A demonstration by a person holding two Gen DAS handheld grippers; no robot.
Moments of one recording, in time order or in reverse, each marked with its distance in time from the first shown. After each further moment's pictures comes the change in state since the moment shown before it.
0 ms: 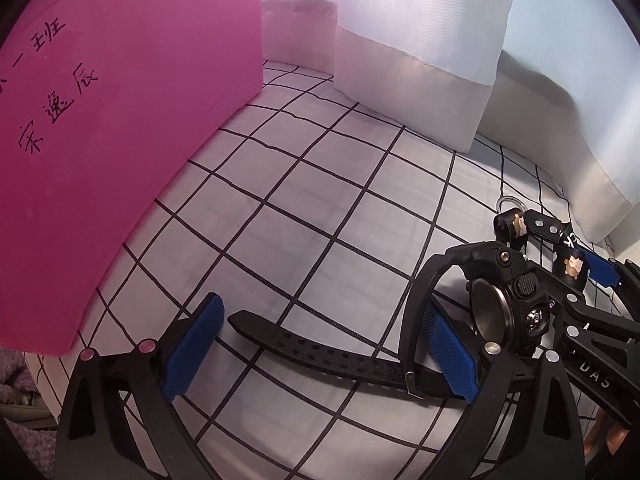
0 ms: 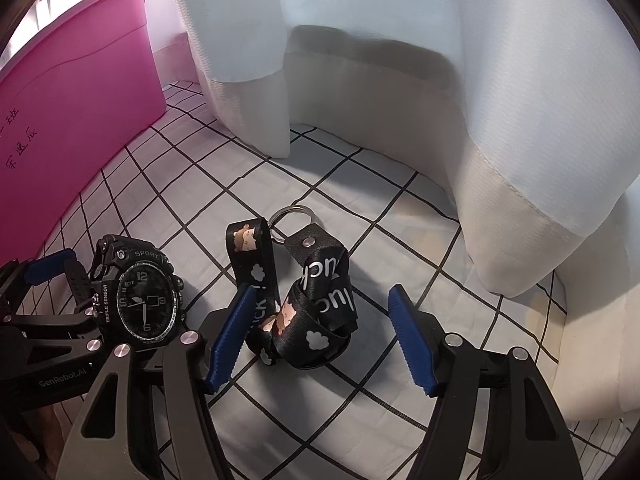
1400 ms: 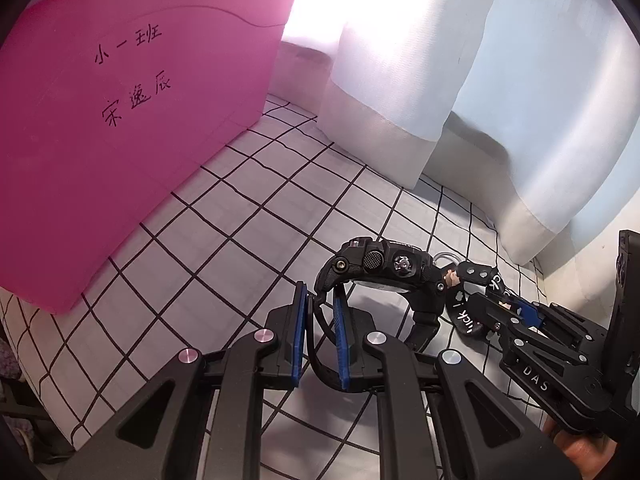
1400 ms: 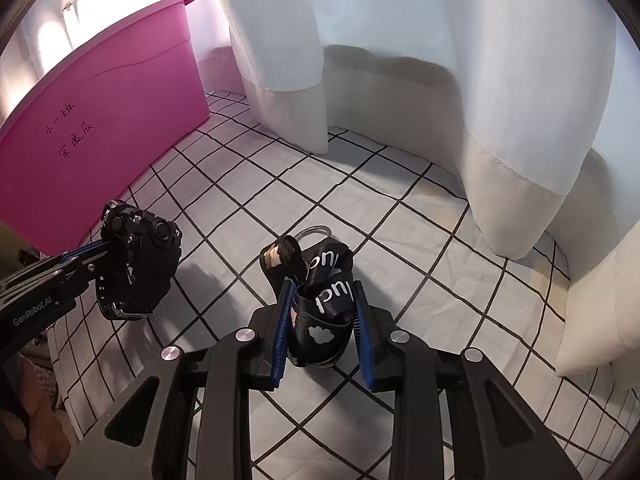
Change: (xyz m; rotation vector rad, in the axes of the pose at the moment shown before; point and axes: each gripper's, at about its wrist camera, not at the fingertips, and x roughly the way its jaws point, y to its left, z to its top) left arm -0.067 0.022 -0.022 -0.111 -0.104 -0.188; right arm -0.047 -0.001 -0.028 0.015 -0.042 0.100
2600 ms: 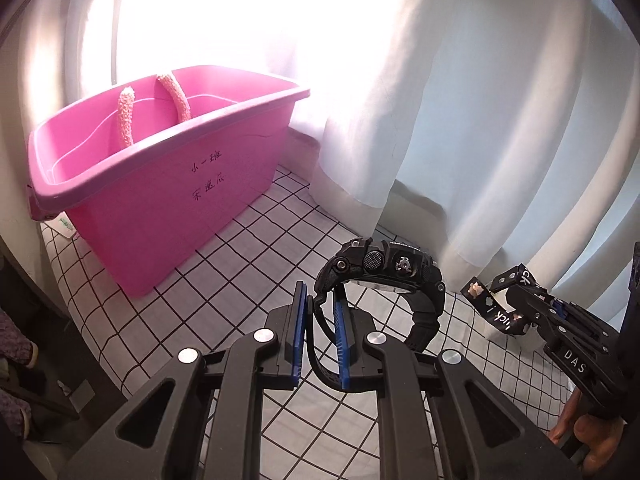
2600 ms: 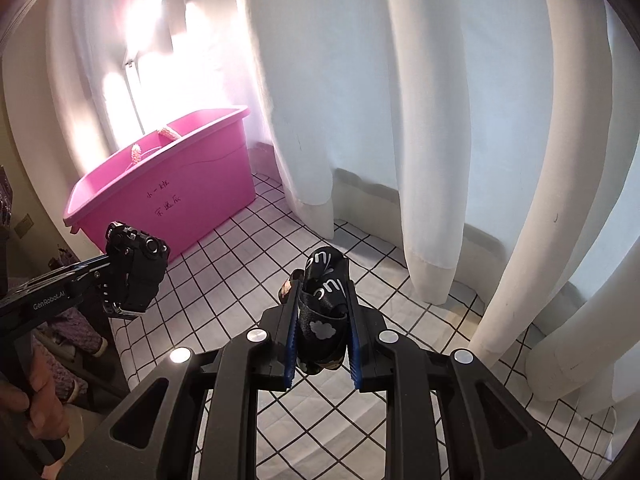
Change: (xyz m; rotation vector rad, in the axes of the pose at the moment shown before) left arm -0.143 -0.024 -0.011 -0.042 -0.170 0.028; right arm -0.155 -0.012 0.002 -0.071 -0.228 0.079
